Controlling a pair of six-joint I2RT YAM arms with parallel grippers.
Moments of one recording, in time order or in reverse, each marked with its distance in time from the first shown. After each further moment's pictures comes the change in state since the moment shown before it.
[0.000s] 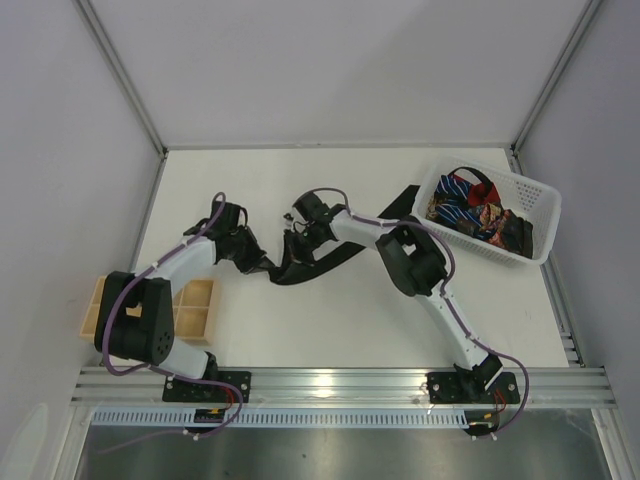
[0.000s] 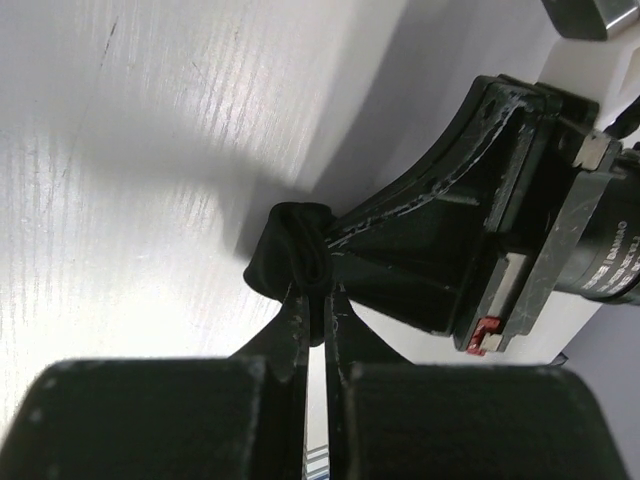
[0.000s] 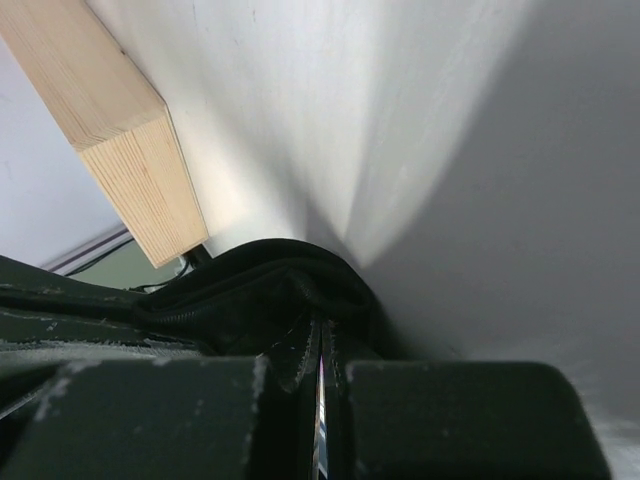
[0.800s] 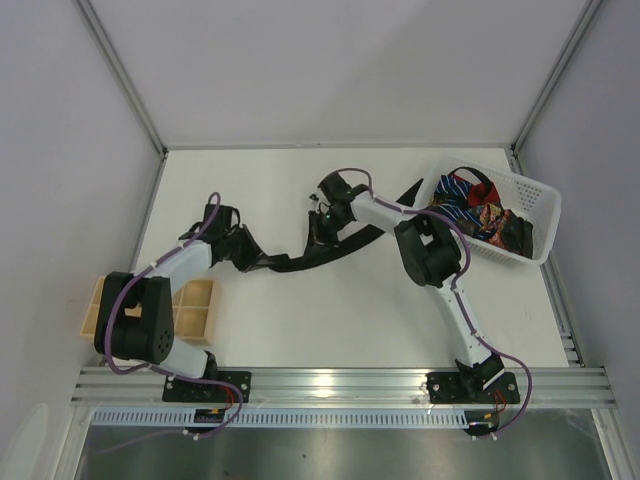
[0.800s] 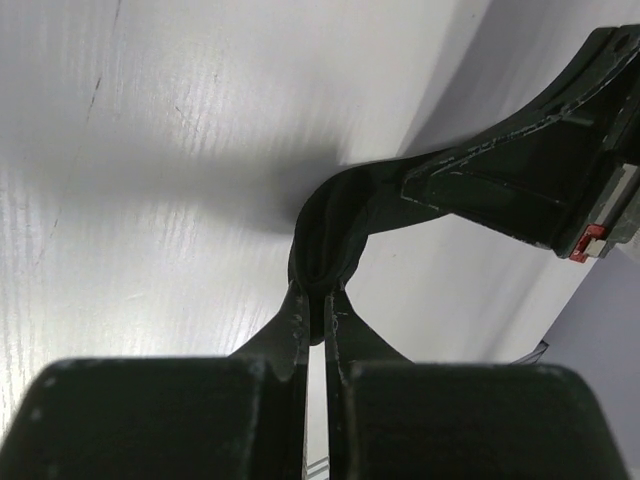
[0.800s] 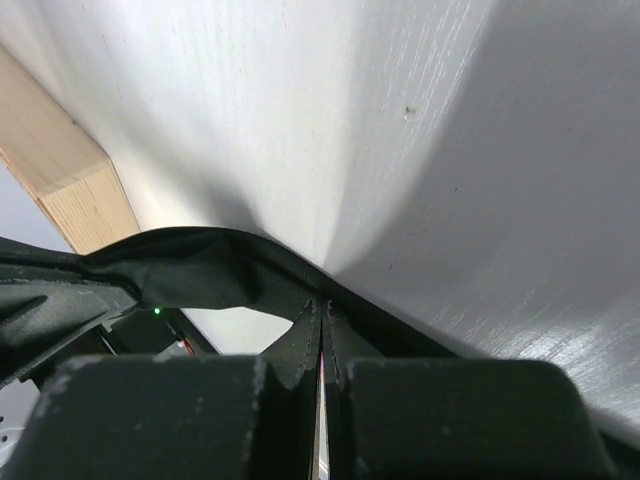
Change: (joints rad) left arm 0.058 -0.003 -0.048 0.119 0.078 0.035; right arm -0.146 -0.034 0.035 -0.168 0.121 -0.159
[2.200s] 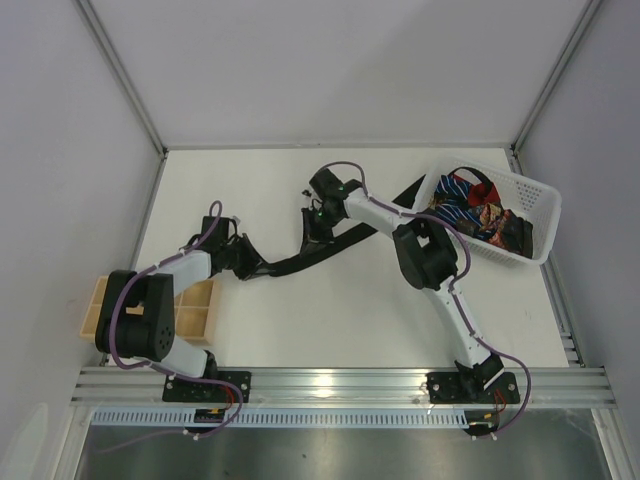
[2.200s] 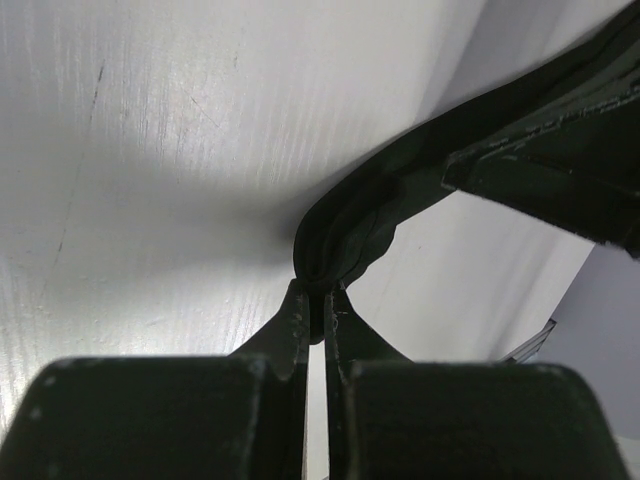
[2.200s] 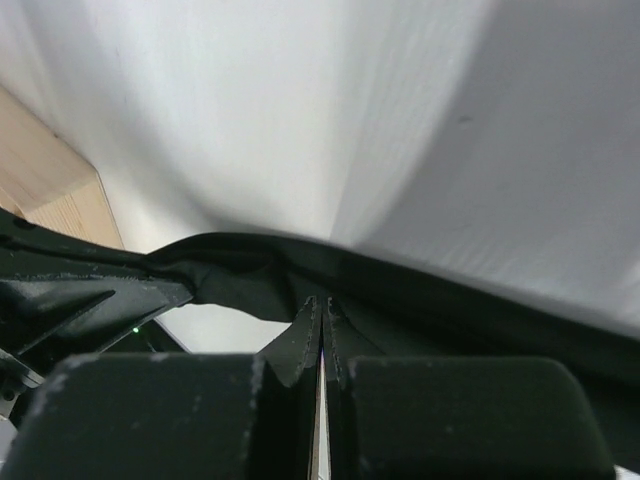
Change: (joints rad) left arm 0.032 0.019 -0.126 0.169 0.091 0.050; right arm 0.032 0.007 0.109 -0.092 0.120 -0.016
